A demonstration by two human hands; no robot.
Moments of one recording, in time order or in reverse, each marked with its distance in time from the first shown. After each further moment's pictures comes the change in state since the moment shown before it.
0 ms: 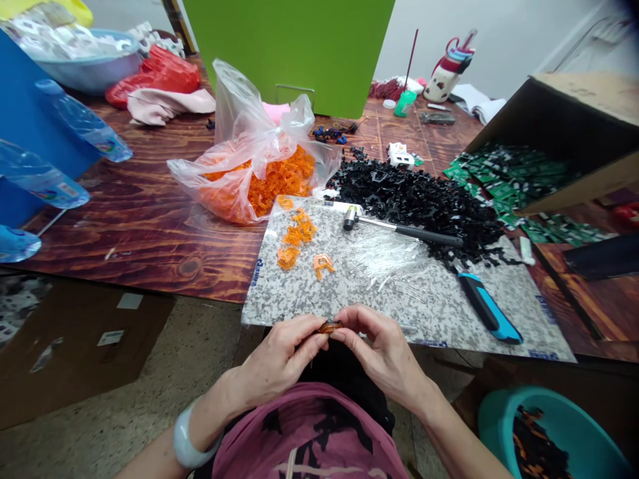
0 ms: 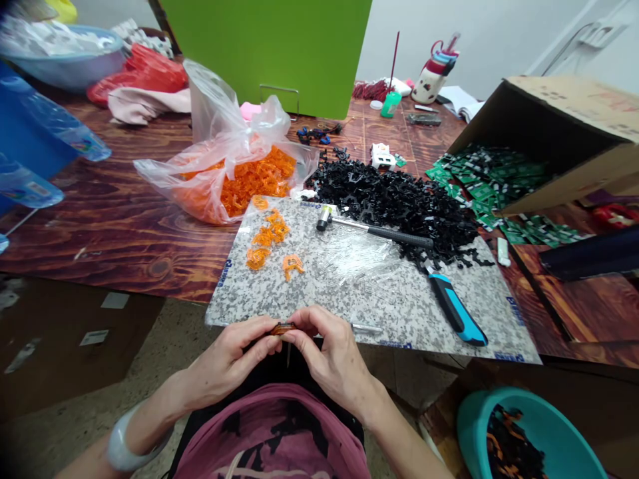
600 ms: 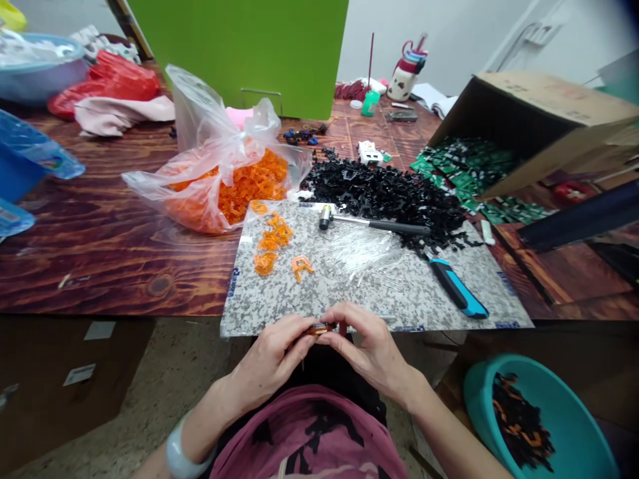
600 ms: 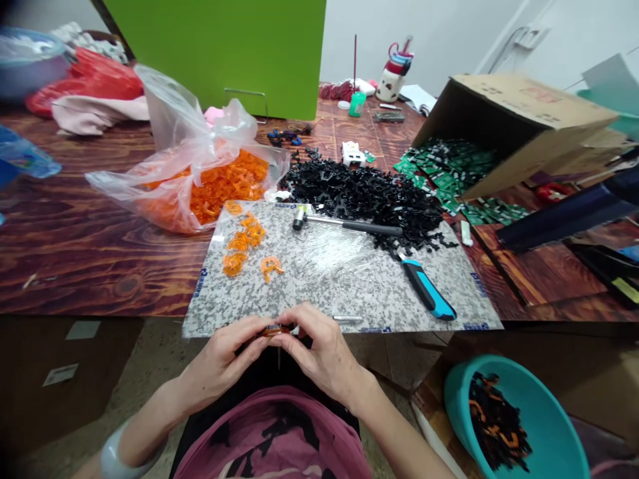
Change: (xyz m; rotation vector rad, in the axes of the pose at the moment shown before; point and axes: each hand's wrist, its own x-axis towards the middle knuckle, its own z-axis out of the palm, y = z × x) left_hand 0.011 -0.010 0.008 0.069 0.001 0.093; right_hand -0.007 0.016 -0.007 -0.109 0.062 -0.180
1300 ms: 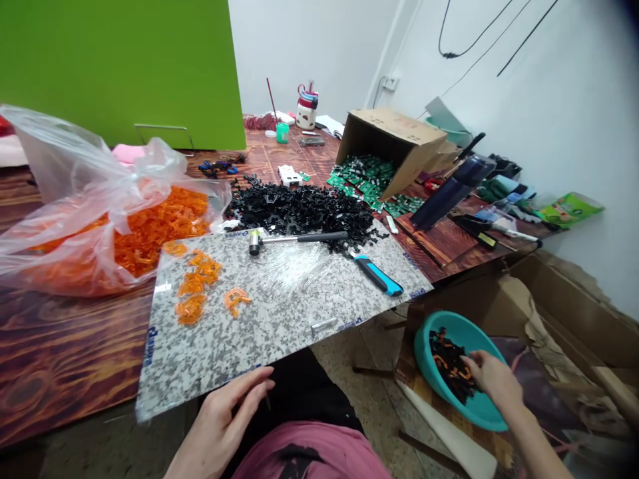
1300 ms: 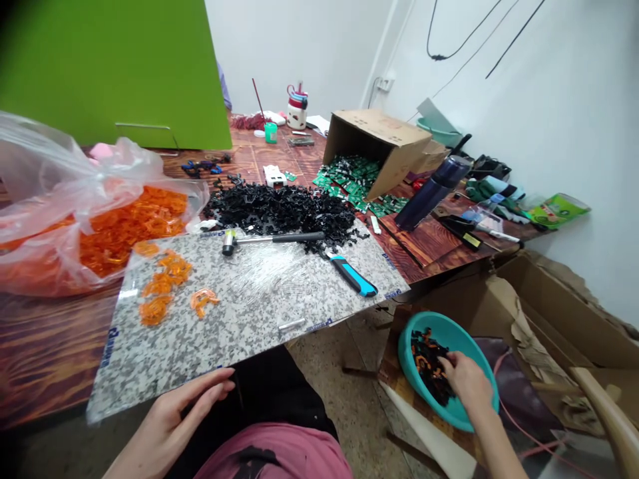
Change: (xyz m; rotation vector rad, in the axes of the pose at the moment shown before) left_hand -0.008 -0.023 0.019 -0.075 -0.045 -0.217; right_hand -0.248 0.100 -0.170 -0.817 0.734 0.987
